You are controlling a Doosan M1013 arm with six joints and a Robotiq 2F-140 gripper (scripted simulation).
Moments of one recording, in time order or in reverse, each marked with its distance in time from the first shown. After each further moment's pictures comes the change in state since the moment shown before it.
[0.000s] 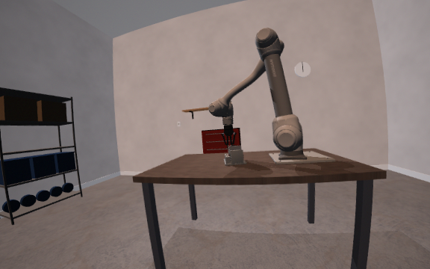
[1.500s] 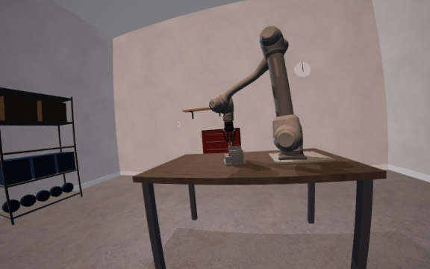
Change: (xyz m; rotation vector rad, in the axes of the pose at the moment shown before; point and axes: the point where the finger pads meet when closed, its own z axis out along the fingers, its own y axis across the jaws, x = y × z) arm 0.000 0.005 -0.029 0.002 0.000 0.000
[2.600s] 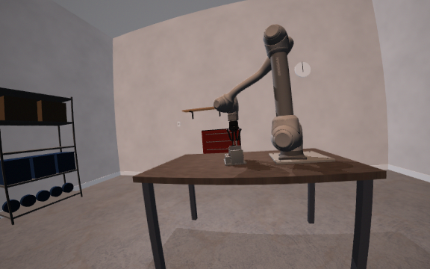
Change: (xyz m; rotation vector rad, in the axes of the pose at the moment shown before) arm 0.000 0.041 -0.002 0.000 0.000 0.000
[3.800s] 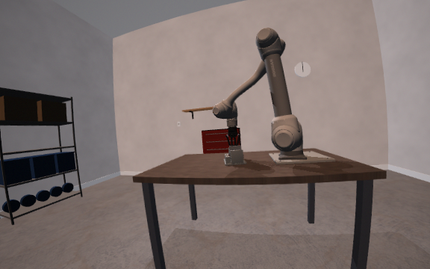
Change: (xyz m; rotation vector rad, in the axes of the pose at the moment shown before) arm 0.000 -0.012 0.048 -0.002 0.000 -0.001
